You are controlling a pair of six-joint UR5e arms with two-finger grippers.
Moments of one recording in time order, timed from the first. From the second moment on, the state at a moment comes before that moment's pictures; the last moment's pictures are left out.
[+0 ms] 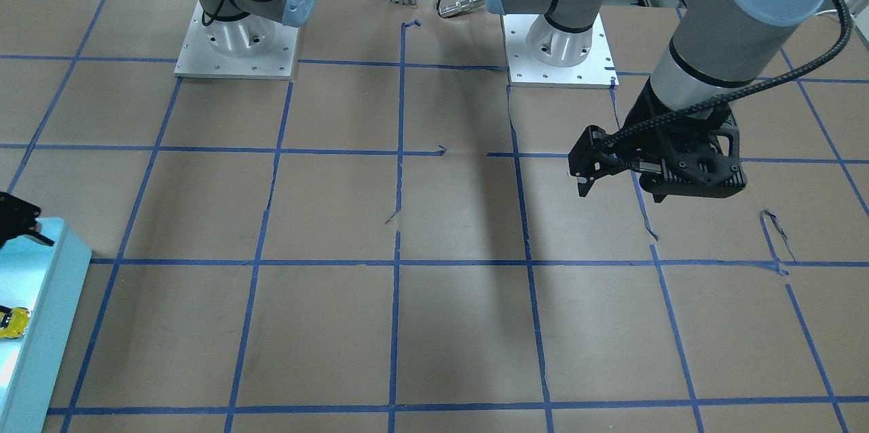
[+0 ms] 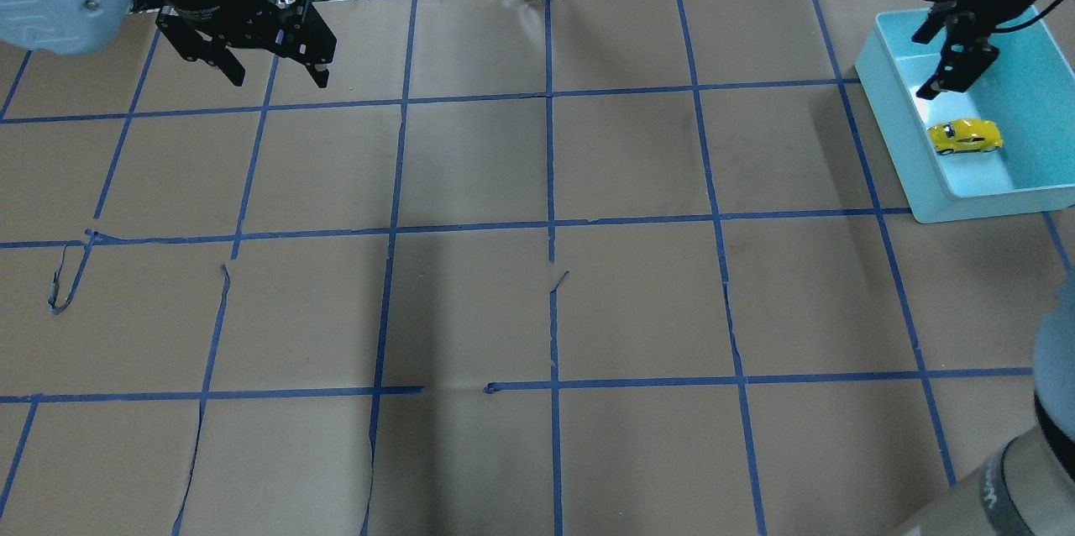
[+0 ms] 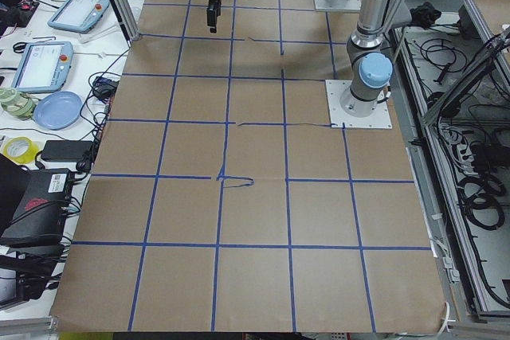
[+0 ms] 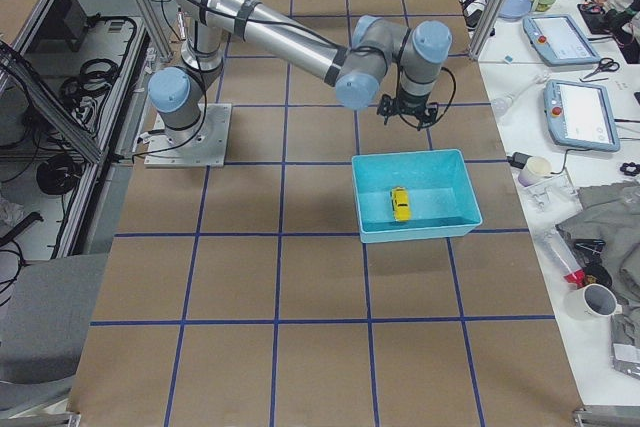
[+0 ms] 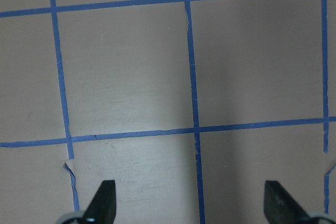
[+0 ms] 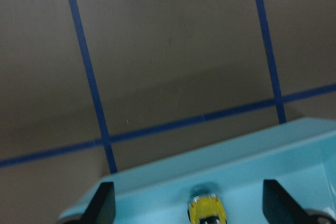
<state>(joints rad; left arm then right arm) -1.52 -1.74 -1.45 -1.47 1.57 0.12 1.25 -1.20 1.40 -1.76 -1.48 -1.62</state>
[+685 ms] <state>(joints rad) -1.52 -1.73 -1.45 -1.47 1.57 0.12 1.57 -1.31 1.40 -1.74 -1.48 -0.78</state>
